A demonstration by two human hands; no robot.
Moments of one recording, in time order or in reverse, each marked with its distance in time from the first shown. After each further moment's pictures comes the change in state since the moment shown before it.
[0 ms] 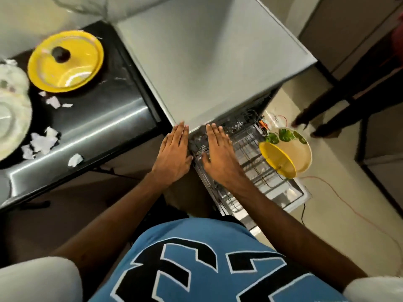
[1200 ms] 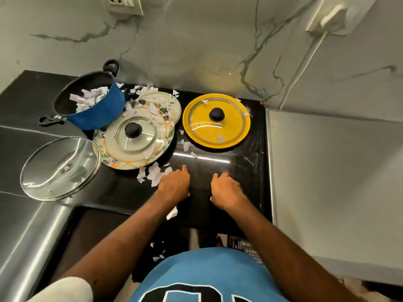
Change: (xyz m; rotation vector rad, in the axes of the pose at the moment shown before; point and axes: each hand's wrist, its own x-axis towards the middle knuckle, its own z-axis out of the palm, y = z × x) left_hand 0.002 -0.300 -0.128 0.038 -0.262 -0.774; right_hand 0.253 -0.296 0.093 -0.706 -0.601 -0.358
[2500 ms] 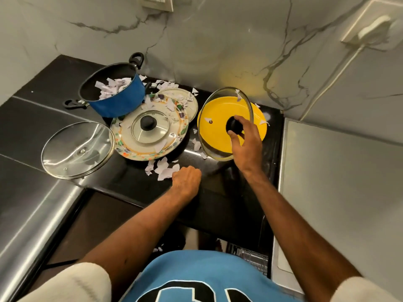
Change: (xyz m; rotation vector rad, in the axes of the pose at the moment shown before) left_hand 0.004 0.024 -0.009 -0.140 0.030 -0.071; right_hand 0.073 0.047 -0.064 0.967 0.870 -0.317
